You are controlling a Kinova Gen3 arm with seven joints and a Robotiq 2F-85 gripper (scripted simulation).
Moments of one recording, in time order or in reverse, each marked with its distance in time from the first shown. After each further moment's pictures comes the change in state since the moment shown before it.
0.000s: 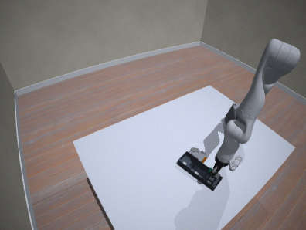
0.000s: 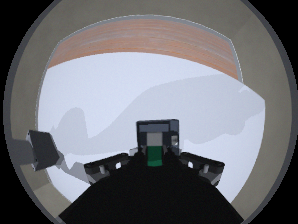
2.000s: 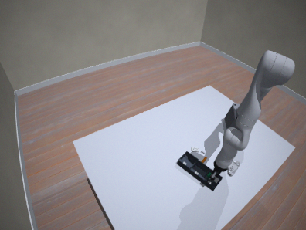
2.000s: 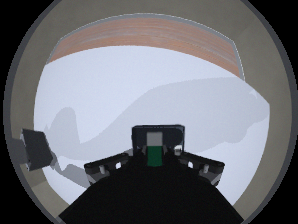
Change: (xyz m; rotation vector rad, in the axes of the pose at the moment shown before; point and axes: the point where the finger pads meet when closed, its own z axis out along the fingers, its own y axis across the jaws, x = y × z) arm 0.008 0.001 0.039 -0.004 0.004 -0.029
